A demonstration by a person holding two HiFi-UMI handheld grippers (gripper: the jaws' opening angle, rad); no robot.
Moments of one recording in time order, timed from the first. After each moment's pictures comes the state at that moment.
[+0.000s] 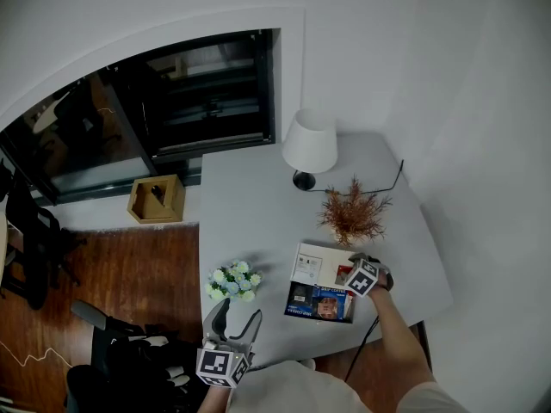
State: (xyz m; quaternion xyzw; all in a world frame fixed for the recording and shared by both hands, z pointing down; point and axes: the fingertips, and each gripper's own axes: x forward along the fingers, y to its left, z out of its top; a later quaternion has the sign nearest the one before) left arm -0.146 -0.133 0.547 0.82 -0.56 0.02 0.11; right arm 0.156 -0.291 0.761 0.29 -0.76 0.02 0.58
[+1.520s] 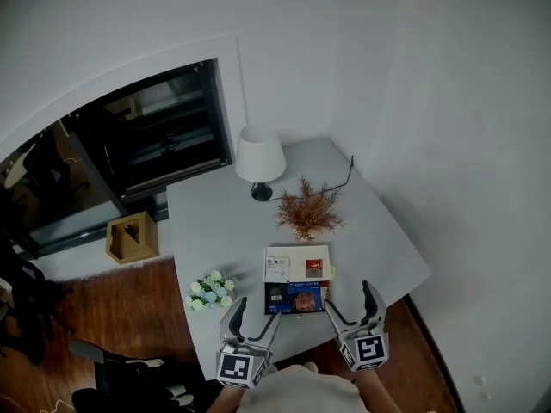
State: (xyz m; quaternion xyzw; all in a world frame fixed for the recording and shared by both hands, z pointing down) left arm -0.040 -0.106 0.498 0.90 -0.44 -0.01 0.02; right arm 0.155 -0.091 0.499 0.64 -0.77 -0.05 0.04
